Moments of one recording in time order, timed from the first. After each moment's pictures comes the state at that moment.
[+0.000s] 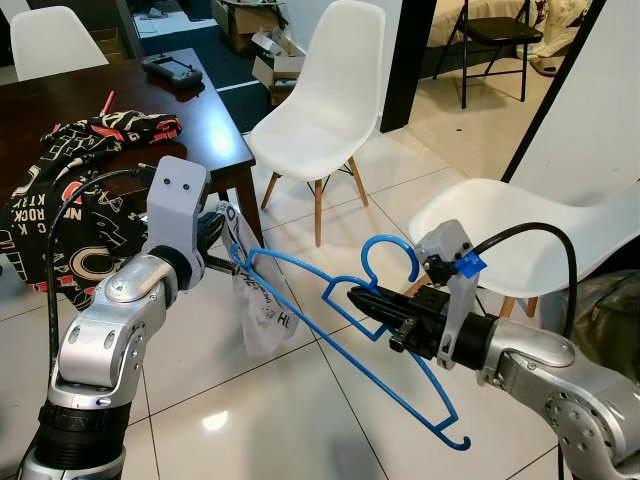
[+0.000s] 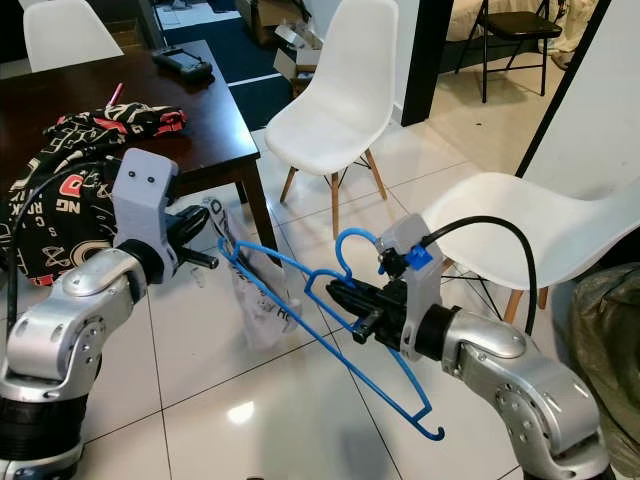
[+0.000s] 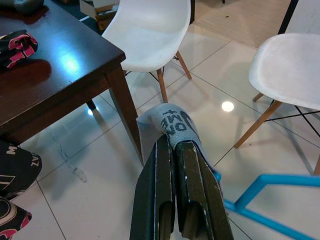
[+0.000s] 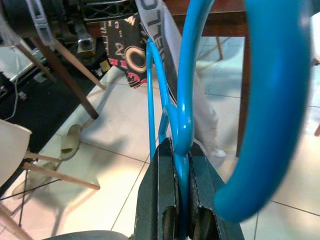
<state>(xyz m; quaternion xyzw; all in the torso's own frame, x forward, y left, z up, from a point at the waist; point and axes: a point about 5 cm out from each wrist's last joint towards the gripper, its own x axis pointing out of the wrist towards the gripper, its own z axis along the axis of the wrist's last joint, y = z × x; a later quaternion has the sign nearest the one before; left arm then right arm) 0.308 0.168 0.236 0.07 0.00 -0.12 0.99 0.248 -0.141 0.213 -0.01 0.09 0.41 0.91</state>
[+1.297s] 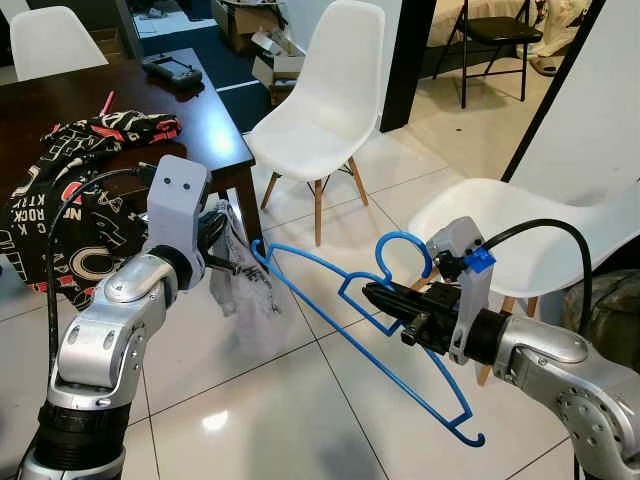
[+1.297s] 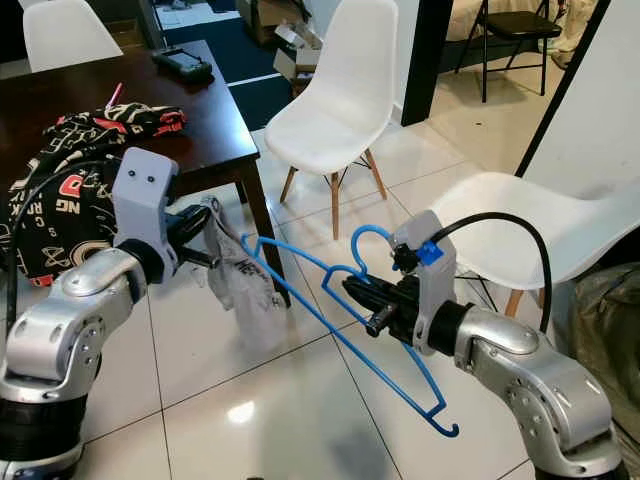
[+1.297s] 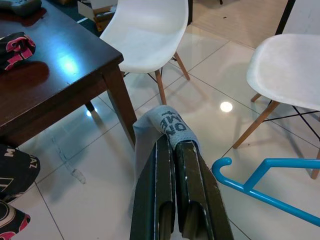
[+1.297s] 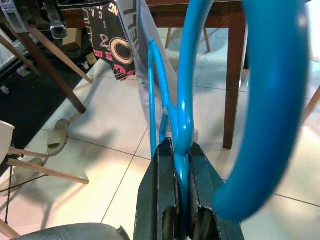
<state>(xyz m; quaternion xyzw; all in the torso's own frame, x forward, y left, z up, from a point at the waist) 0.307 0.167 0.236 0.07 0.00 -0.13 0.99 0.251 -0.152 0.211 -0.02 0.10 0.39 0.91</state>
